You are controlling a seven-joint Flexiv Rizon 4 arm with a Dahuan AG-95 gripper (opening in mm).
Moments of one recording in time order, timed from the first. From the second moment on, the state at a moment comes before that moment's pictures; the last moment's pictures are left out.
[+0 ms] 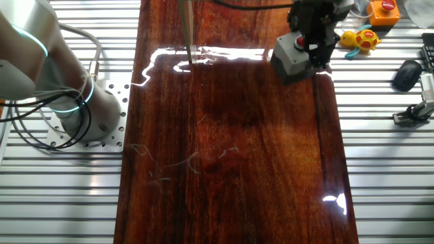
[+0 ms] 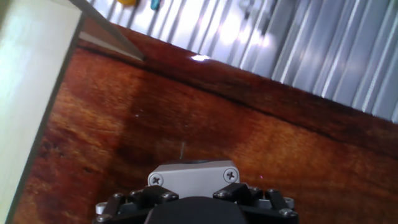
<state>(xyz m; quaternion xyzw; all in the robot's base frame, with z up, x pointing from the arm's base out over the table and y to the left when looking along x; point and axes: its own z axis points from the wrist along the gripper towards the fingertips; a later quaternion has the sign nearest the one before) 0.534 0.031 0.261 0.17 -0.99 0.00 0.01</state>
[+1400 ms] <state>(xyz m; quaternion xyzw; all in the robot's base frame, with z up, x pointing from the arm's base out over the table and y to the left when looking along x) 0.542 -0.007 0.160 0.17 -0.98 -0.01 -0.01</state>
